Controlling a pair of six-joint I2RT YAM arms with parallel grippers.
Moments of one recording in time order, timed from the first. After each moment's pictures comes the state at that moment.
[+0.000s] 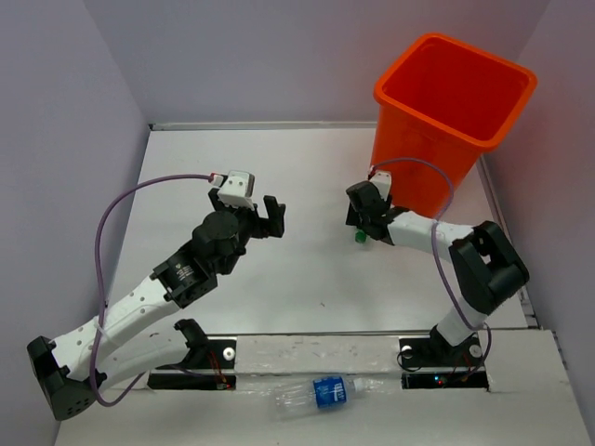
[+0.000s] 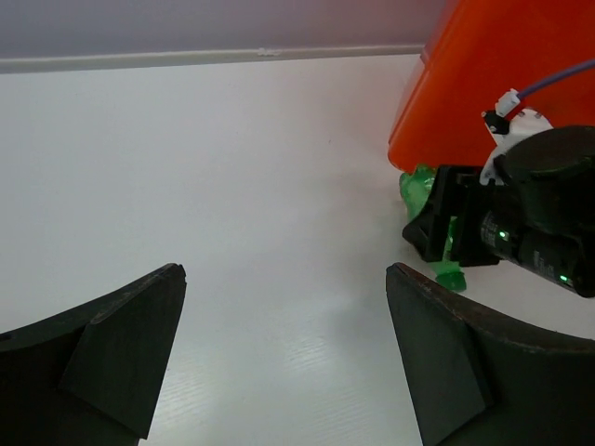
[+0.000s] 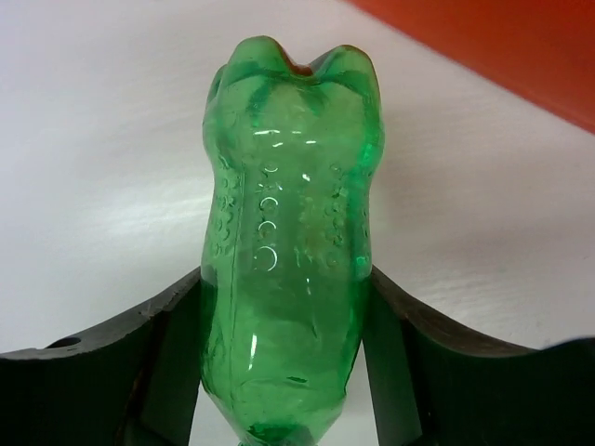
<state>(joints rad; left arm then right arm) -0.88 0.83 0.82 -0.15 -0.52 -0.29 0.56 1.71 0.97 -0.13 0.56 0.60</state>
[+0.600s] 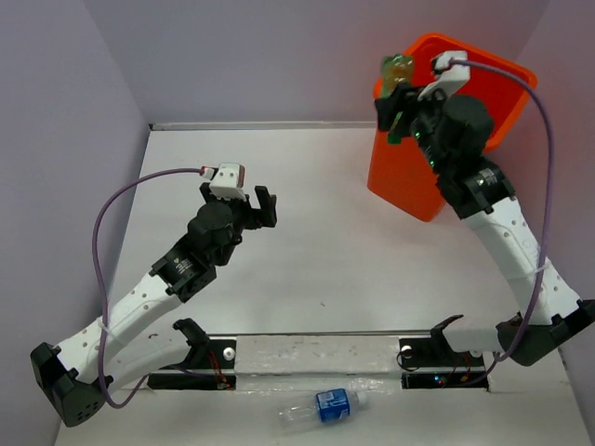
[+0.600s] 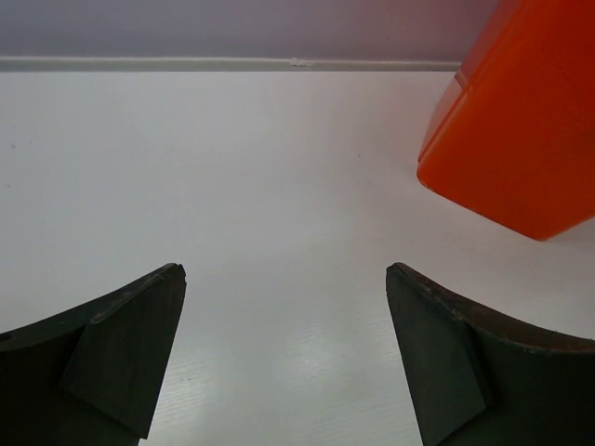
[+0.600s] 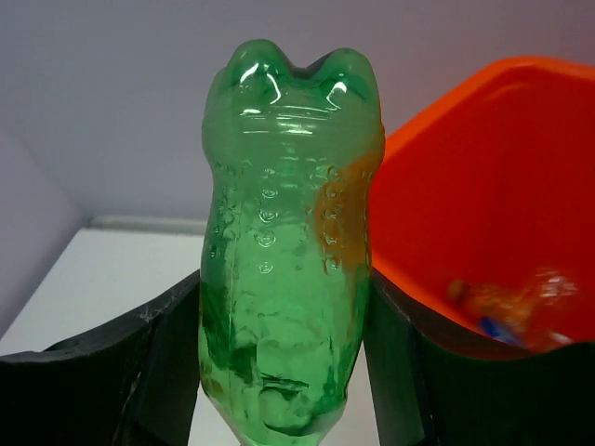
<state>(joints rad) -0.76 0.85 0.82 -0.13 -0.48 -0.28 0.54 1.29 1.58 -0.28 0.27 0.17</state>
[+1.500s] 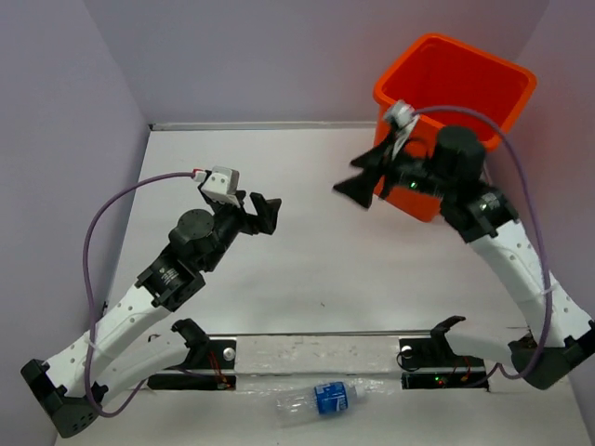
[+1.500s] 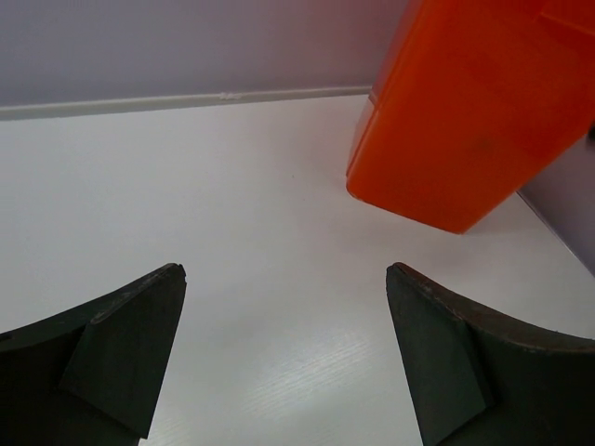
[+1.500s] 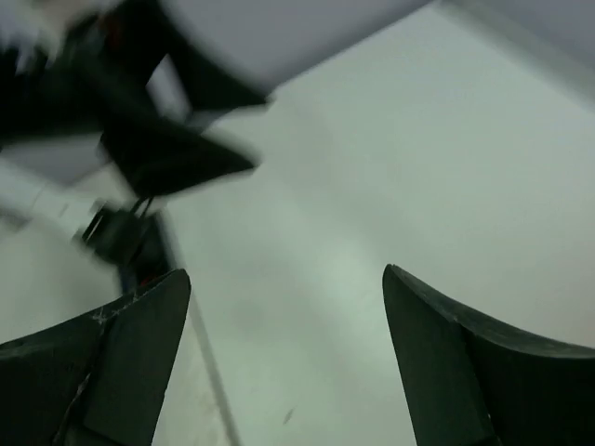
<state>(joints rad) -0.76 0.77 0.82 -0.11 -0.29 -0.27 0.38 1.21 1.51 -0.41 -0.53 0.13</state>
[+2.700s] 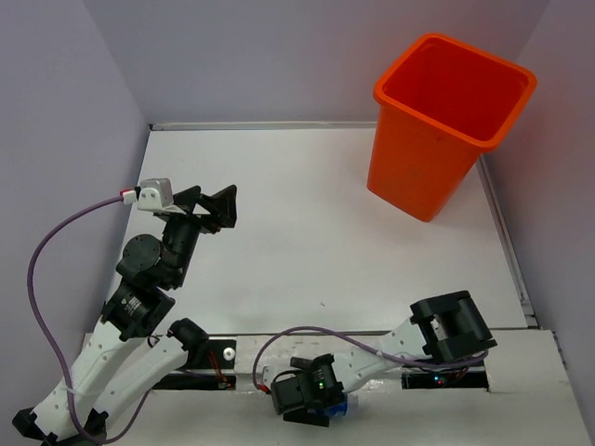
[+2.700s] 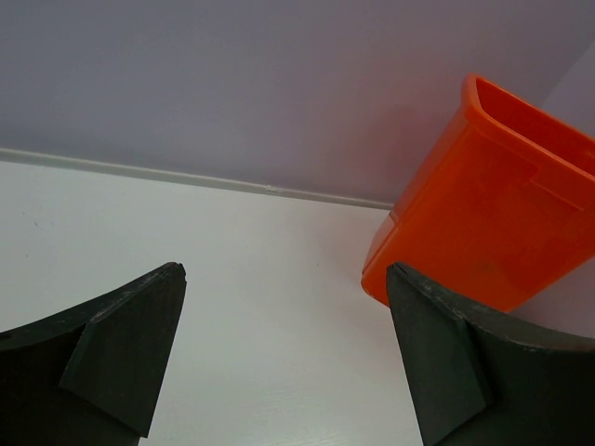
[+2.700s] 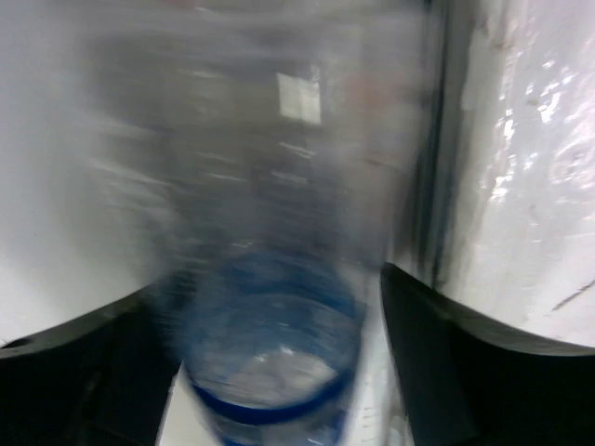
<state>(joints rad) -0.64 0.53 0.82 -0.12 -0.41 -0.33 1.84 1.81 1.08 -0.61 0.06 0.41</state>
